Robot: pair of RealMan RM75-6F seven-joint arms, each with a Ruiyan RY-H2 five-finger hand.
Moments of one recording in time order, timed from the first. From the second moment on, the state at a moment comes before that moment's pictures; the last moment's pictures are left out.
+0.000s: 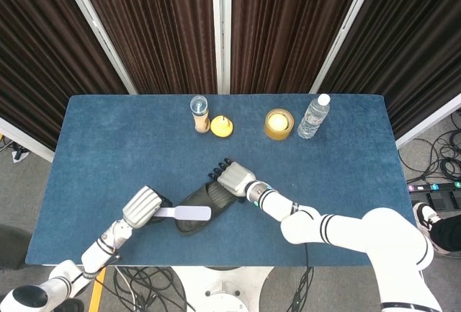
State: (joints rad) left arm -0.50 -1.91 0.13 -0.60 1.76 1.51 -0.56; right arm 1.25 -1.70 0.07 -1.20 -0.83 0.43 -0.54
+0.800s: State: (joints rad) left arm -0.53 -2.01 0.07 -0.45 1.69 1.40 -0.53; right arm 1.27 -1.71 0.02 -1.20 -0.82 0.52 -0.50
